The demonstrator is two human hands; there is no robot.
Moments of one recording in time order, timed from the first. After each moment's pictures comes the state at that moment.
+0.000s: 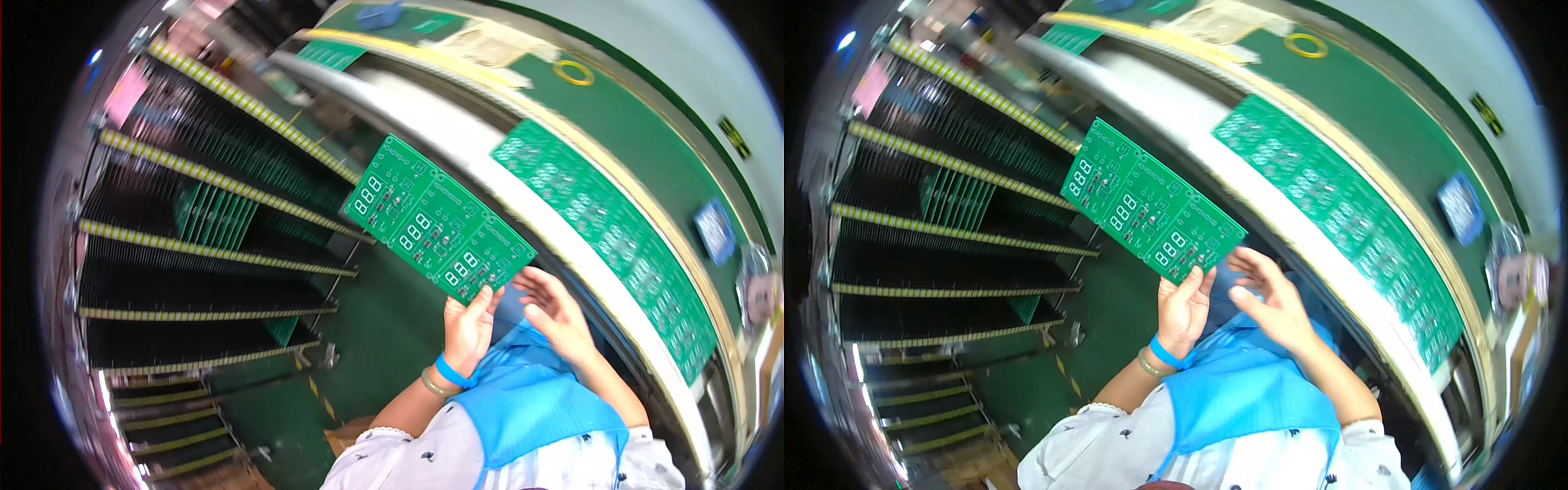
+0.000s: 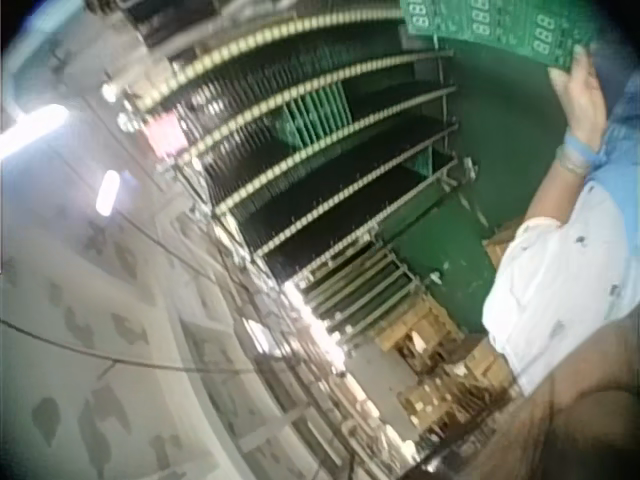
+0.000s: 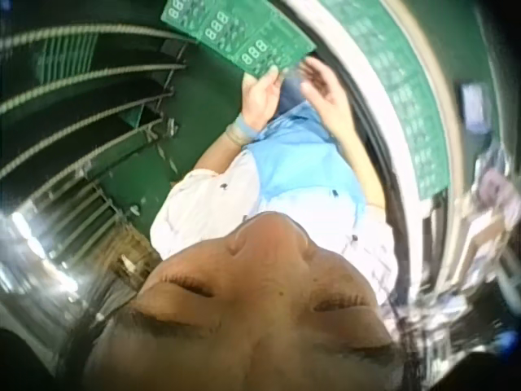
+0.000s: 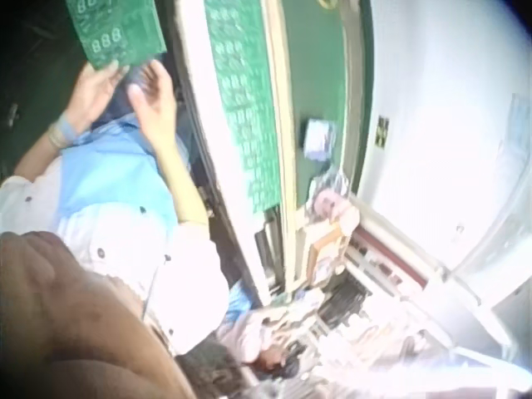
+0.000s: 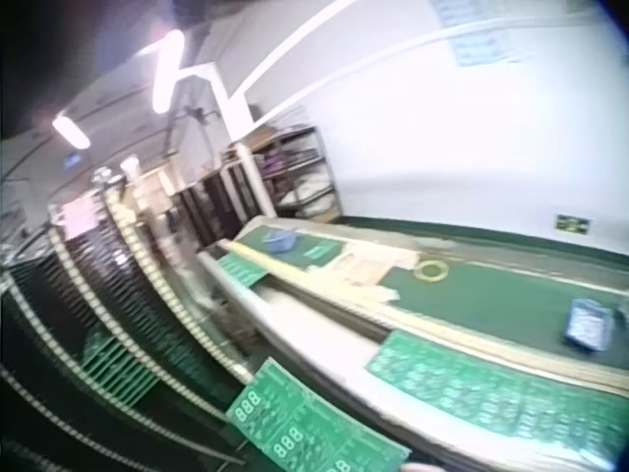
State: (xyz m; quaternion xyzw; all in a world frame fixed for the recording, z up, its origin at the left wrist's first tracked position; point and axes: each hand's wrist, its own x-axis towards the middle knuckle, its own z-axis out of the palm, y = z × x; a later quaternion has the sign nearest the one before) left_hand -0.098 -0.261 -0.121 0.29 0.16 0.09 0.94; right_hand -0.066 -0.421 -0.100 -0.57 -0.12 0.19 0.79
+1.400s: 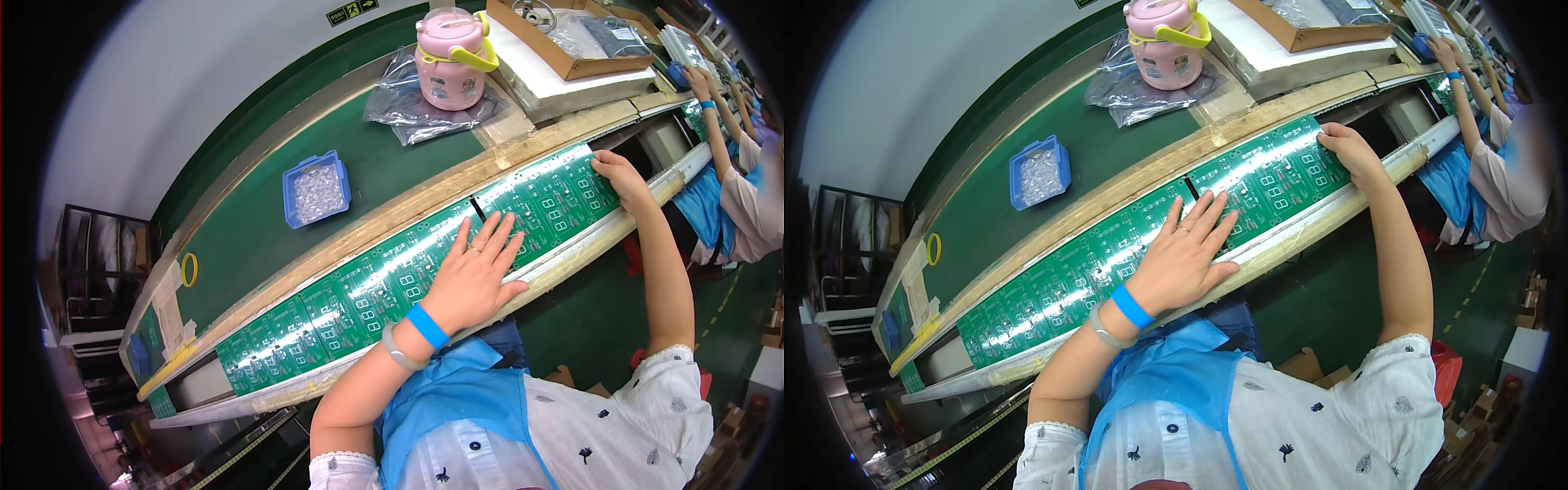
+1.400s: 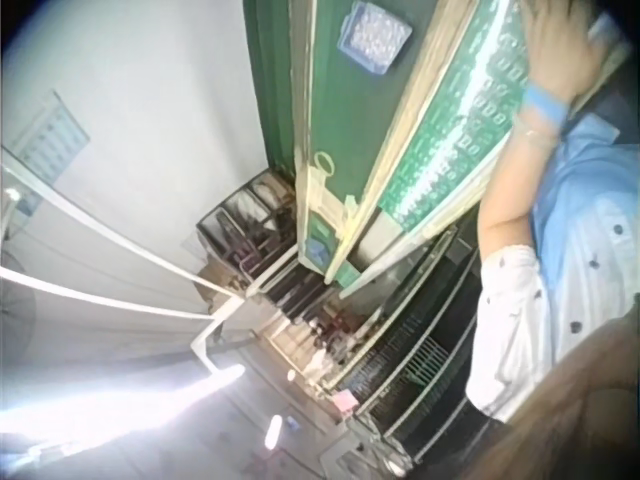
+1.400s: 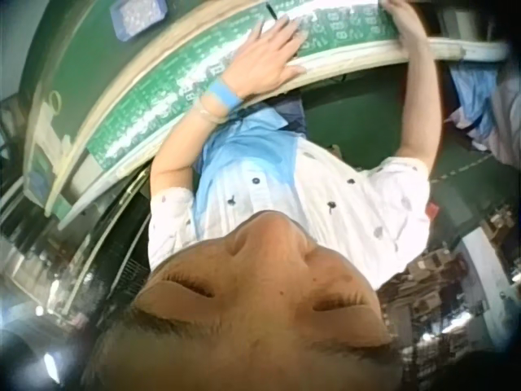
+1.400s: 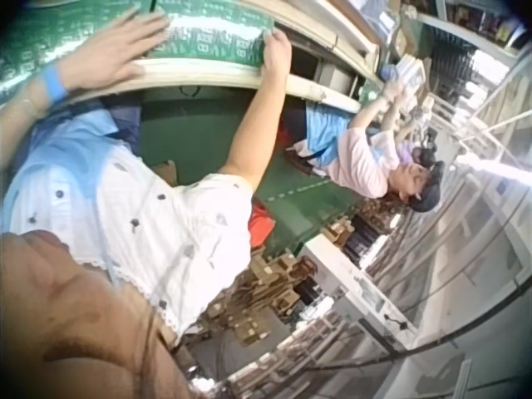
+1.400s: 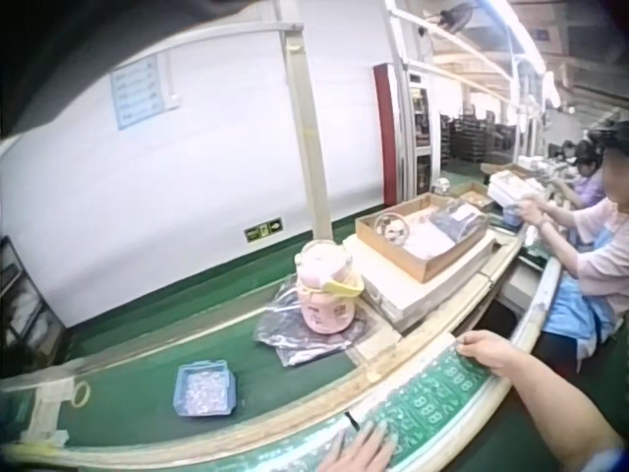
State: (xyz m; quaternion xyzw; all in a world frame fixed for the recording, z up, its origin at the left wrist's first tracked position) left_hand -0.066 -0.659 -0.086 0.61 -0.76 -0.12 0.17; right_hand -0.296 -0.948 -0.103 -0.61 0.50 -0.14 0.59
